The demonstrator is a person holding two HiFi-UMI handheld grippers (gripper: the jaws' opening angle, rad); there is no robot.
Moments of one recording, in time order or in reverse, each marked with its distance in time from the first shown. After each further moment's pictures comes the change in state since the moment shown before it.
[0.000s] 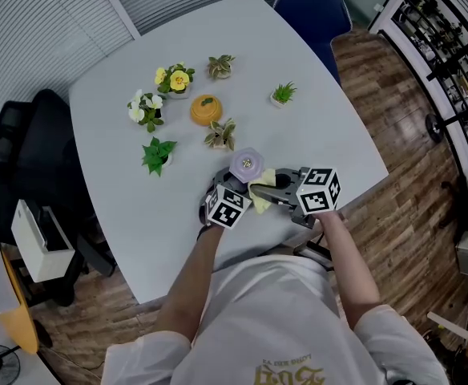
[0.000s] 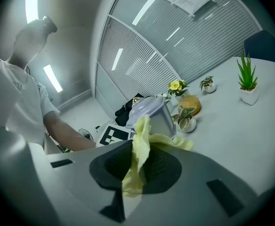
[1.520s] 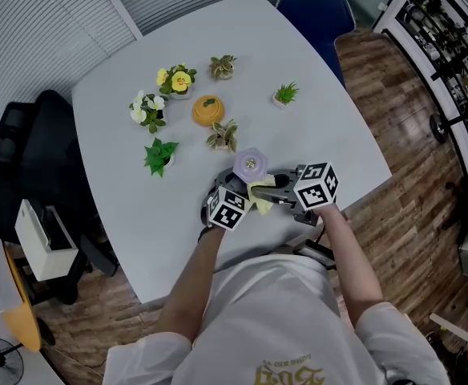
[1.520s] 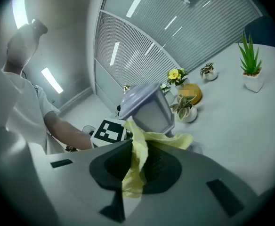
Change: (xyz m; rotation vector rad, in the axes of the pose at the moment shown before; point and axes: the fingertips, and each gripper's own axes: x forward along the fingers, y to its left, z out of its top) left arm 0.001 0.000 0.000 0.001 -0.001 0.000; right arm 0.009 -0.012 -0.016 0.058 0.098 0.049
